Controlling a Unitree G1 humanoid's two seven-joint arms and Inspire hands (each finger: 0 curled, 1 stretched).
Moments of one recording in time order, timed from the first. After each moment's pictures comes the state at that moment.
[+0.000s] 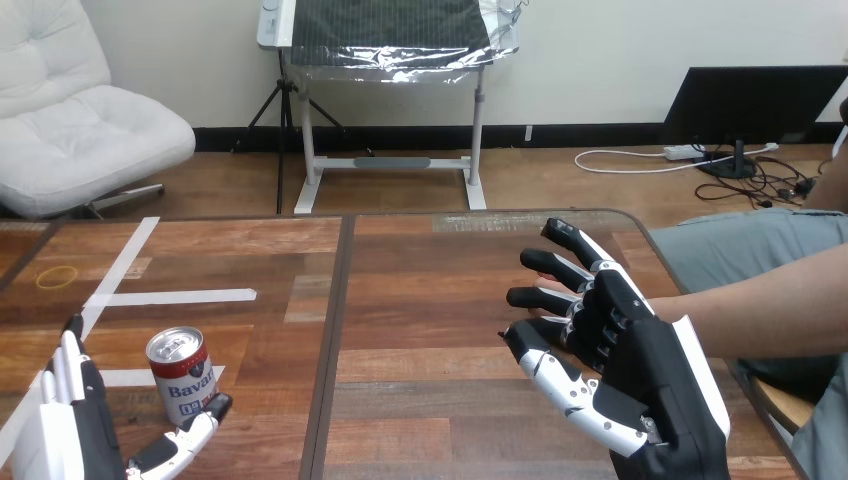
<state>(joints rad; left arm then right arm) 0.34 0.13 0.10 0.05 0.52 -0.10 0.48 0.45 -0.09 0.19 -0.40 0.04 -0.23 0.05</state>
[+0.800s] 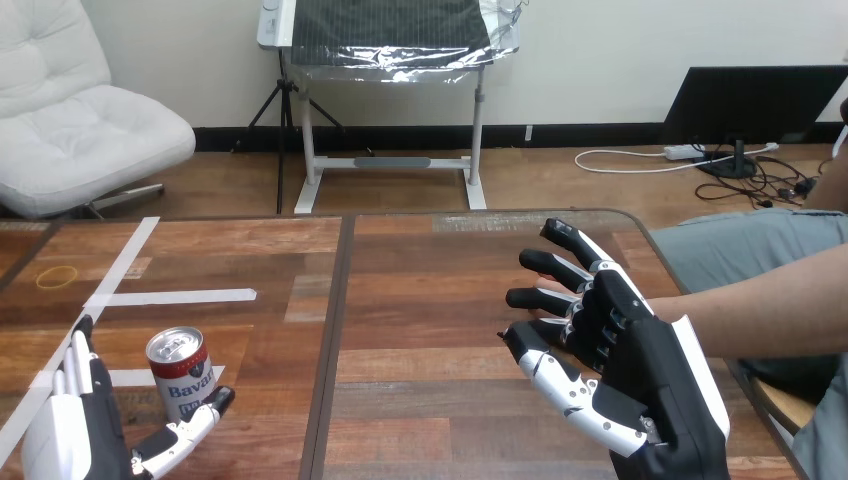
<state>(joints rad) 0.22 0.18 0.10 0.24 0.49 -0.11 0.49 0.45 -0.09 0.19 -0.40 0.04 -0.23 0.05</state>
